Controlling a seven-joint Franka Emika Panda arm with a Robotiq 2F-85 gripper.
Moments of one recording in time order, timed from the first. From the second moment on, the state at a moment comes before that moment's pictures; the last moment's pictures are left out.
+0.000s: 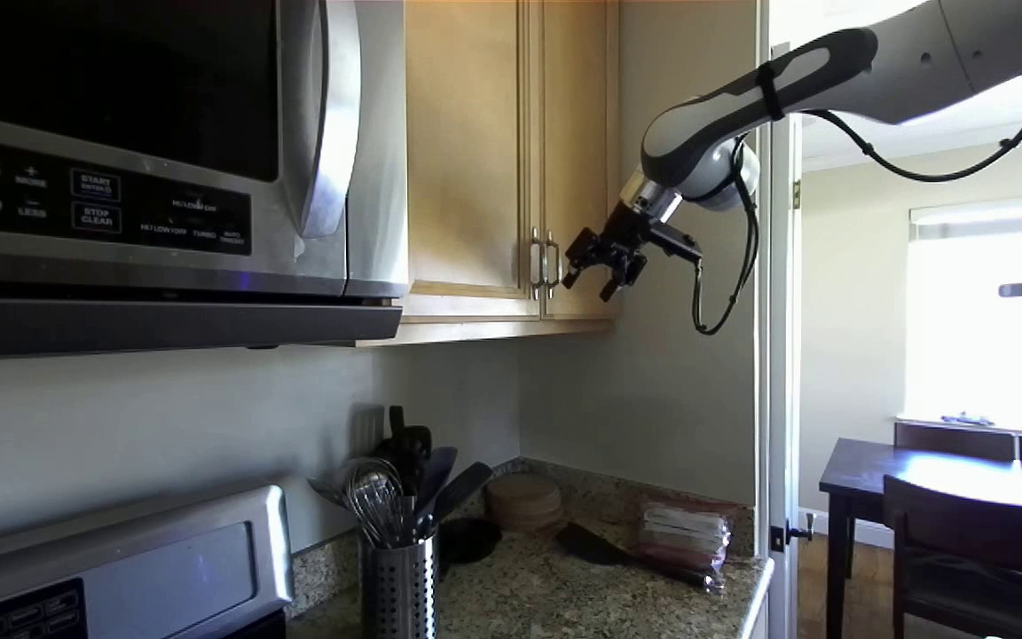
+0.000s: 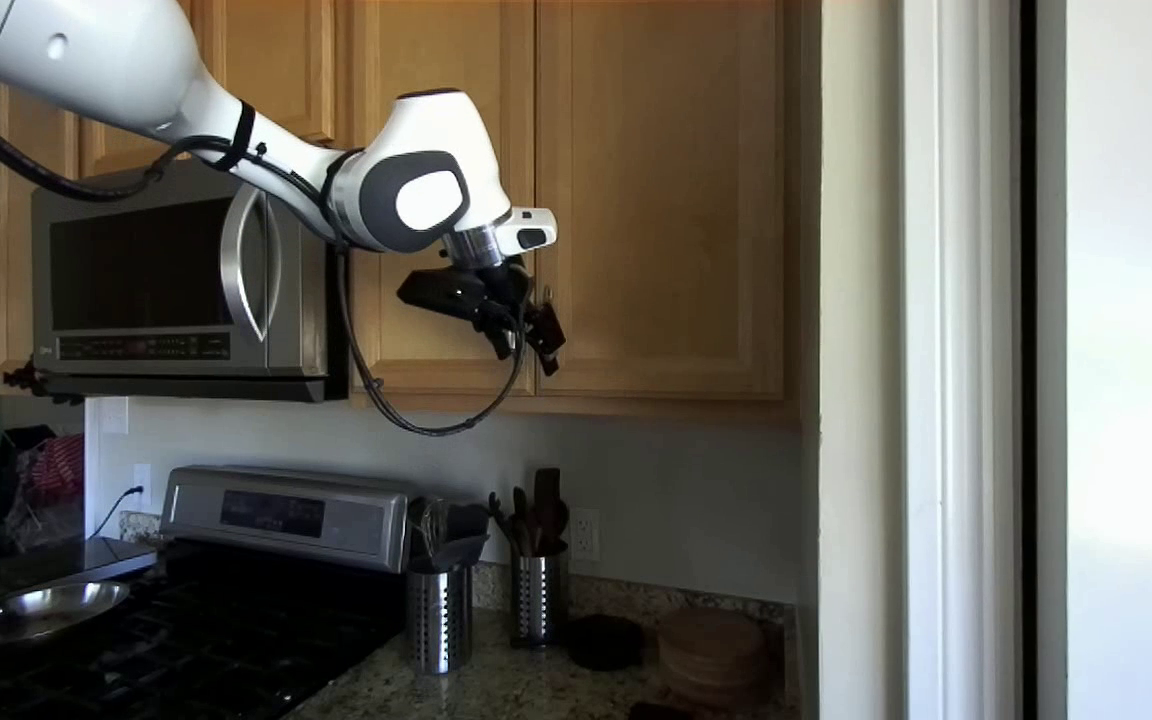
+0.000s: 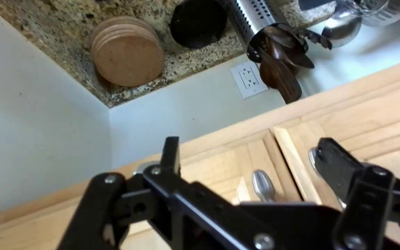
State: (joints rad) arm -0.09 -0.15 -0.09 -1.96 0.23 2.47 -0.01
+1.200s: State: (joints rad) arm -0.04 -0.12 -0.10 -1.93 0.48 2.77 -0.42
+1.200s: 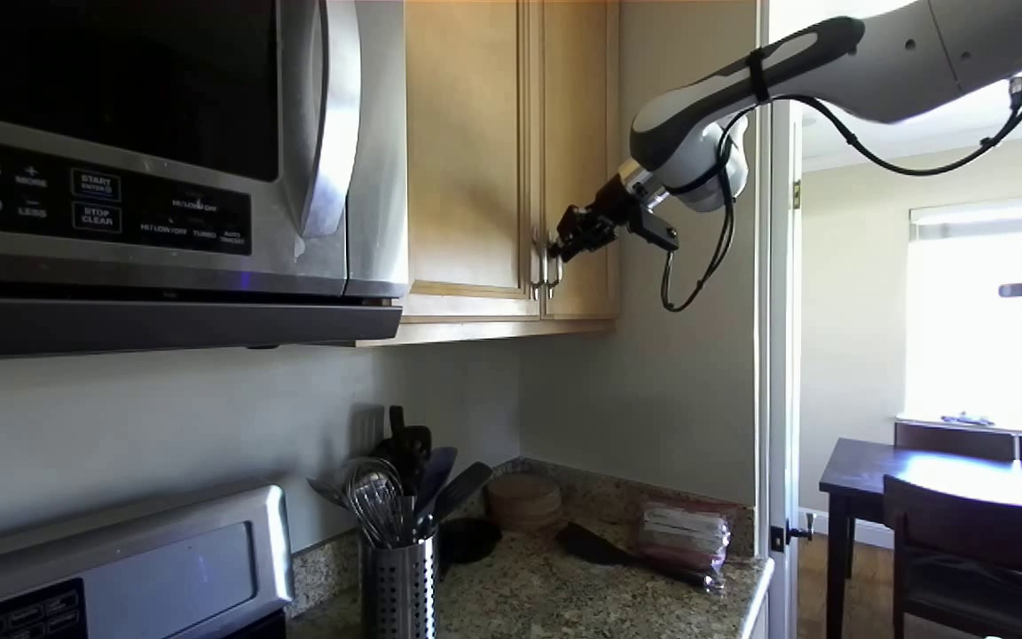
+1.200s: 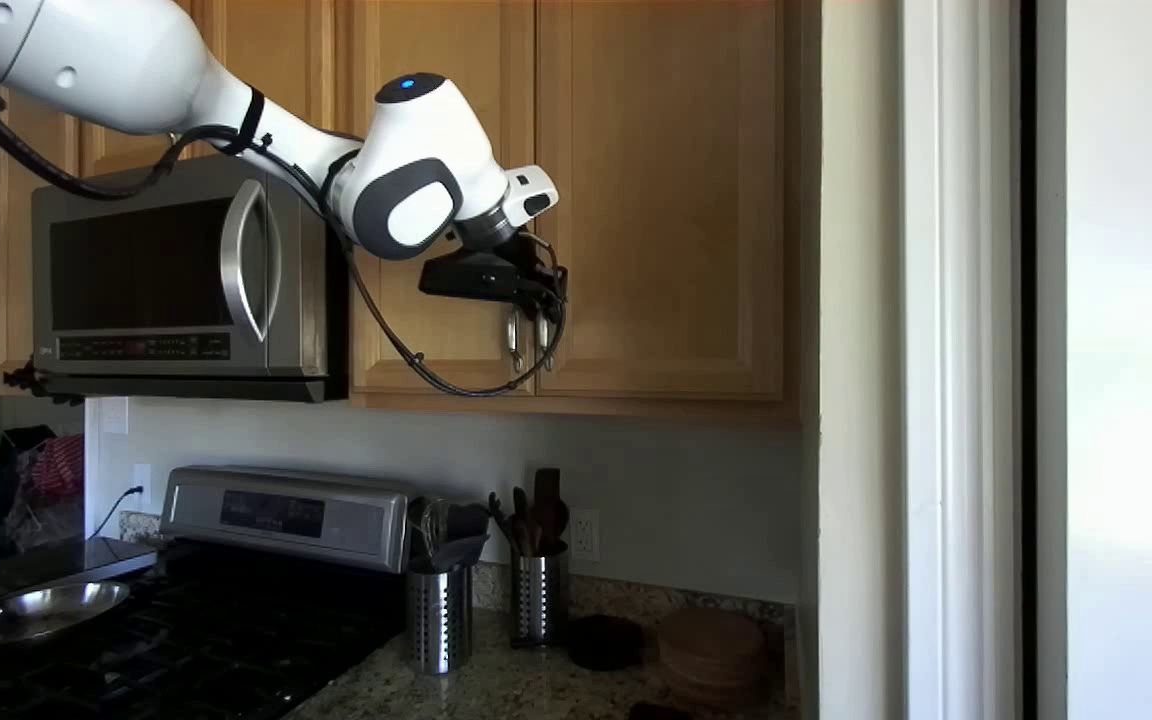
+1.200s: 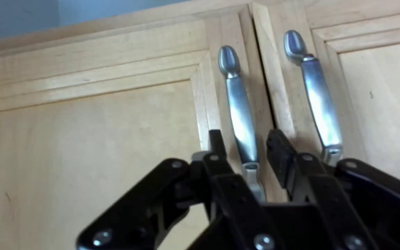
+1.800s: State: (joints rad) arm -0.04 -0.10 -0.09 -1.93 0.48 2.78 -0.49
